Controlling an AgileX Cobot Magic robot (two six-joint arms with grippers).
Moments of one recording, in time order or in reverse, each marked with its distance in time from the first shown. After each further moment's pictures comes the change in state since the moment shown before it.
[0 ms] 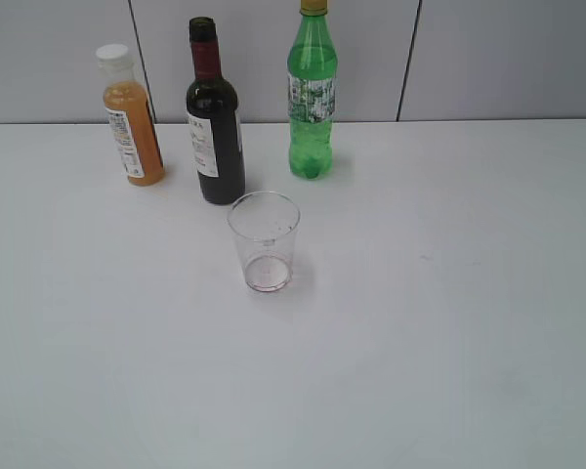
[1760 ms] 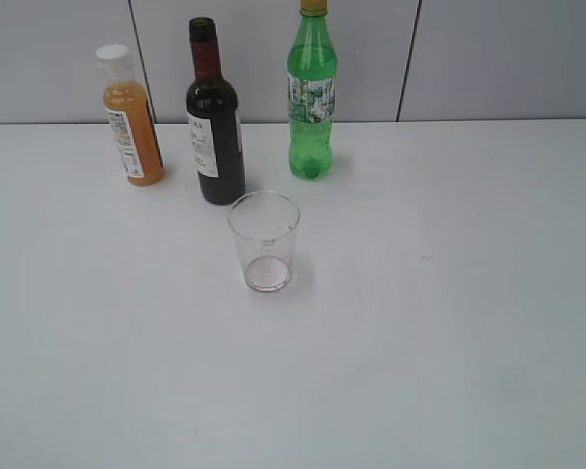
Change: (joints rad) left arm 0.000 0.000 0.000 0.000 0.000 0.000; right arm 0.000 -0.514 0.139 0.012 -0.048 -0.002
